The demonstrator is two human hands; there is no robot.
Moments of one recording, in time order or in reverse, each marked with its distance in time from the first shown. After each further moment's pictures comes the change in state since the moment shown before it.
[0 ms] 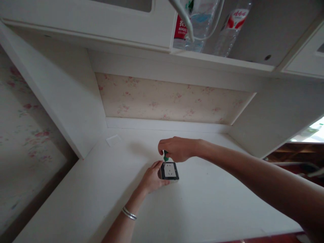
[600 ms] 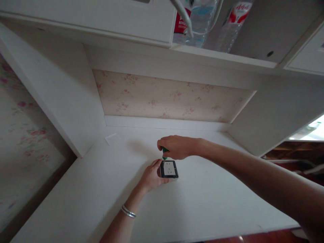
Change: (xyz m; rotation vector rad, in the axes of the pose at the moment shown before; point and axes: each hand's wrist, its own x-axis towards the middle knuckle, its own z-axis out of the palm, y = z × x) left_hand 0.001 0.003 -0.001 -0.007 -0.006 0.022; right_hand 0.003 0.006 0.006 0.003 0.059 0.067
